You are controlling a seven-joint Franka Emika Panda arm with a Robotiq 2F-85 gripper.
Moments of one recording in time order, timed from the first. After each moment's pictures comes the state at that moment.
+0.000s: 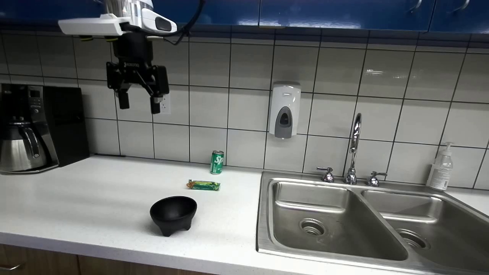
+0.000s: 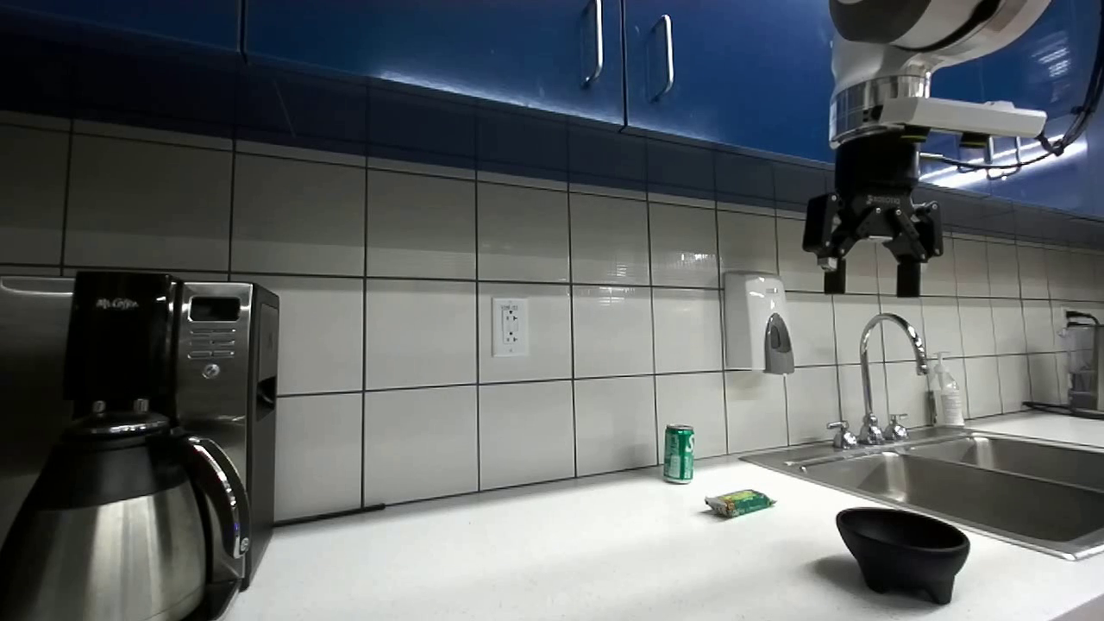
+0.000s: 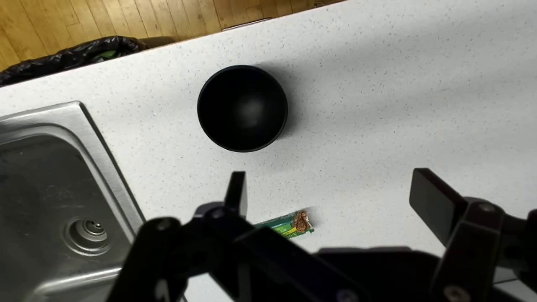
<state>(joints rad) -0.06 -0.69 -0.06 -2.50 -0.02 1.91 0.03</state>
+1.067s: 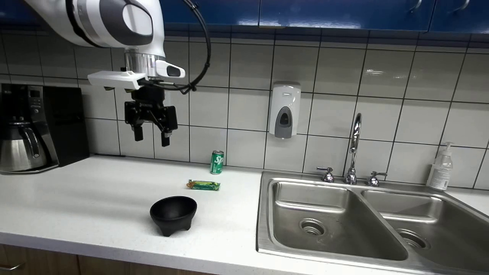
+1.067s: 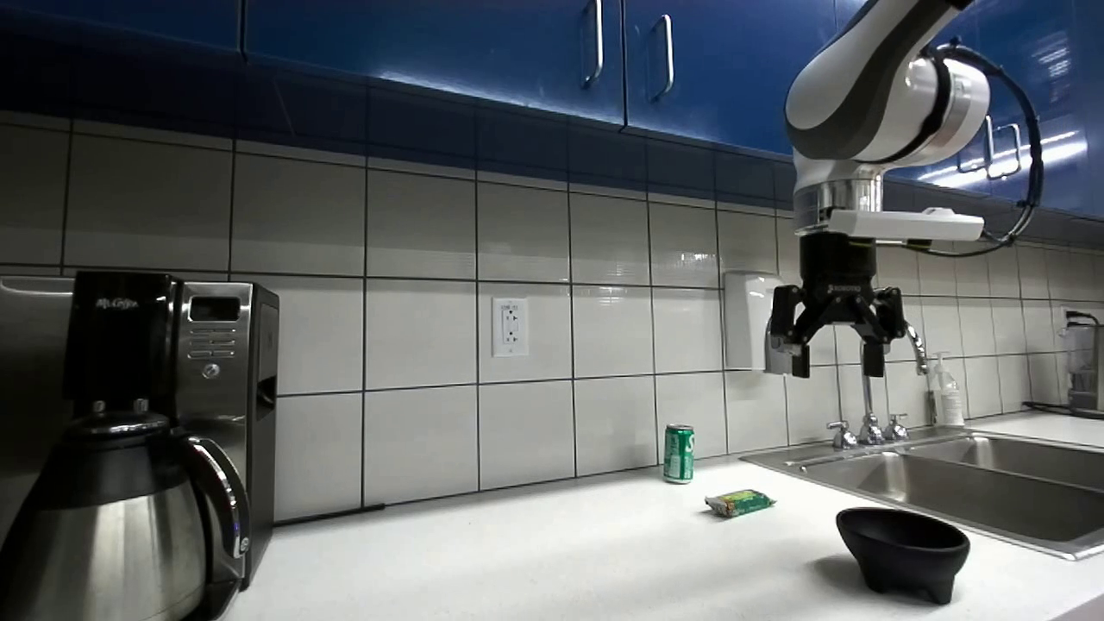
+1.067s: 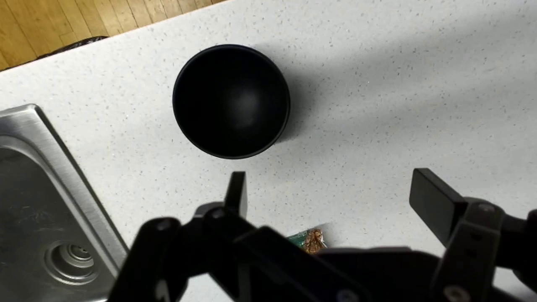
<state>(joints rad) -0.06 -0.46 -0.05 -2.55 -0.02 2.16 0.09</state>
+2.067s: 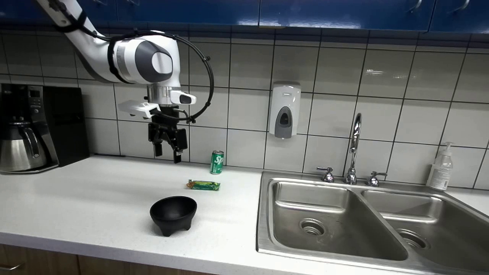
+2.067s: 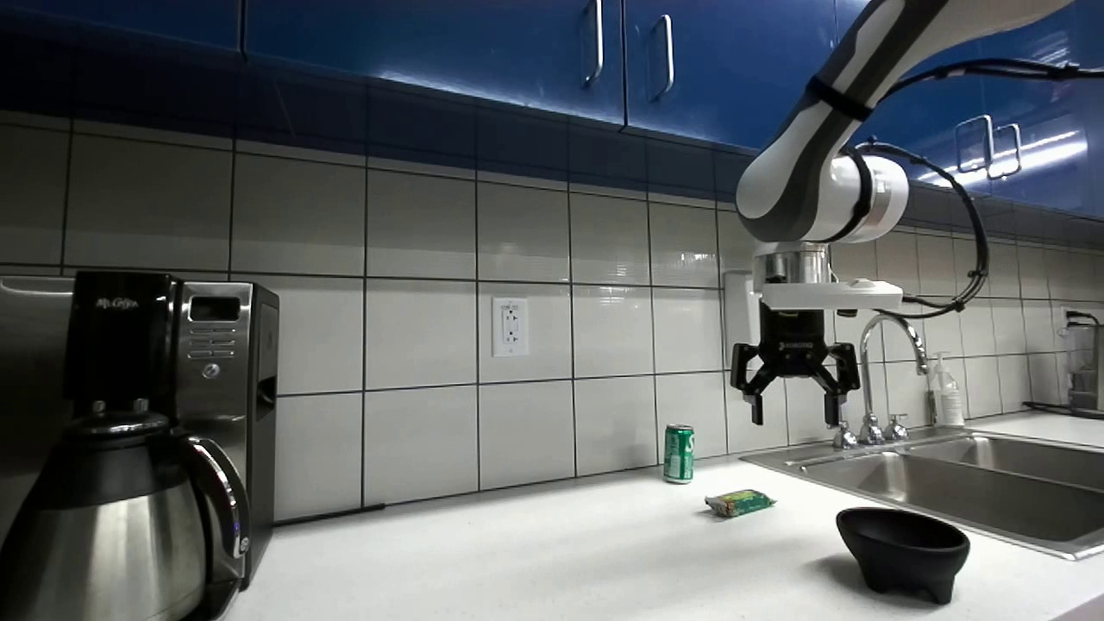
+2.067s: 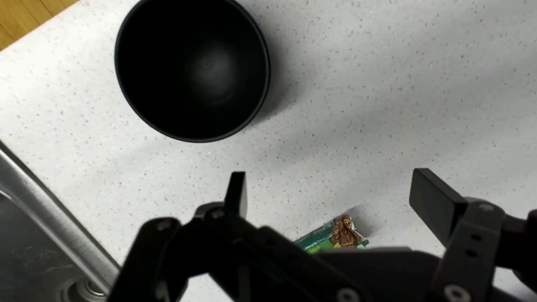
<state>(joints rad) -0.06 -0.14 -0.04 -2.42 -0.02 2.32 0.30</state>
